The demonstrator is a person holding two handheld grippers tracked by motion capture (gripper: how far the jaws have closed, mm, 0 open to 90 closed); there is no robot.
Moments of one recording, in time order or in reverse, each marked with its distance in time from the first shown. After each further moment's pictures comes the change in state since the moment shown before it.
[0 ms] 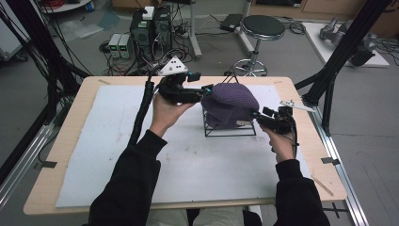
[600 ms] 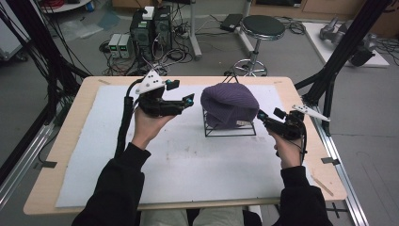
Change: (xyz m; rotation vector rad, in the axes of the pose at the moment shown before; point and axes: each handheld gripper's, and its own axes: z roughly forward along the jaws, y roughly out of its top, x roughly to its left) left arm 0.005 -0.035 -0.050 -0.042 0.096 0.014; right arm 0.012 0.000 -0.038 -0.116 -0.028 0.027
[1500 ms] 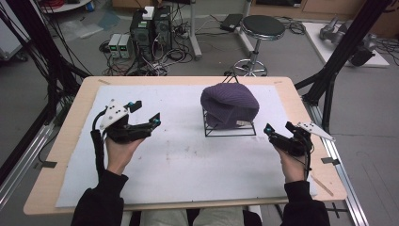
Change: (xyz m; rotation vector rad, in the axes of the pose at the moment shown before) left arm 0.016 -0.075 -0.078 -0.051 0.225 -0.068; right arm -0.008 -0.037 -0.028 -0.021 -0.161 -0.062
